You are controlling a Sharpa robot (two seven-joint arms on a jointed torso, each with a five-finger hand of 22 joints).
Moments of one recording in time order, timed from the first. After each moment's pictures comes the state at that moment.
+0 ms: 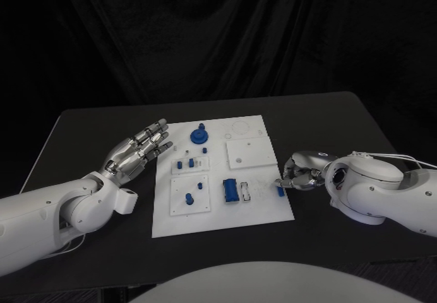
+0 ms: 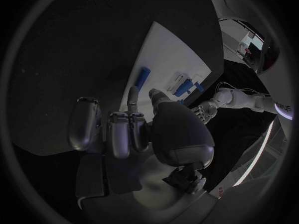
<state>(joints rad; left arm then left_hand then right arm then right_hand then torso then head) 1.10 -0.96 -0.21 1.50 -0.12 0.05 0.68 1.37 0.28 -0.01 0.21 0.53 0.16 0.02 0.03 0.03 0.05 0.12 0.09 0.02 0.00 0.17 0.00 0.00 0.15 0.02 0.25 0.01 0.03 1.20 -1.14 -0.25 1.91 -1.44 -0.21 -0.55 1.10 0.01 0.03 0.21 0.39 0.87 0.03 0.53 0.83 1.47 -0.04 1.57 1.31 1.47 -0.10 1.57 1.31 0.07 1.47 0.01 1.25 1.31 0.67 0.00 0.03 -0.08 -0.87</state>
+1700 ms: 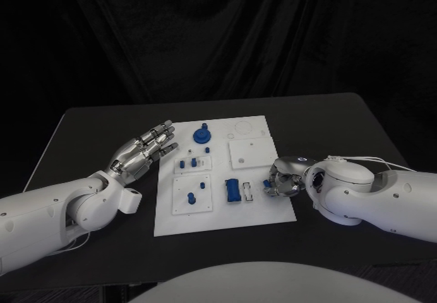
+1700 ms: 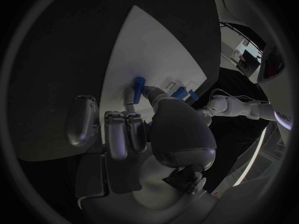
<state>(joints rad) 1.09 -0.95 -0.21 1.49 -0.12 0.07 0.68 1.37 0.28 0.01 0.19 0.54 0.17 0.03 0.03 0.03 0.06 0.15 0.11 0.03 0.00 0.18 0.00 0.00 0.15 0.03 0.26 0.01 0.03 1.17 -1.01 -0.24 1.84 -1.47 -0.17 -0.54 1.21 -0.05 0.24 0.06 0.54 0.85 0.11 0.34 1.03 1.46 0.01 1.57 1.31 1.47 -0.05 1.57 1.31 0.07 1.46 0.05 1.22 1.31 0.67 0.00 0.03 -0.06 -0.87</state>
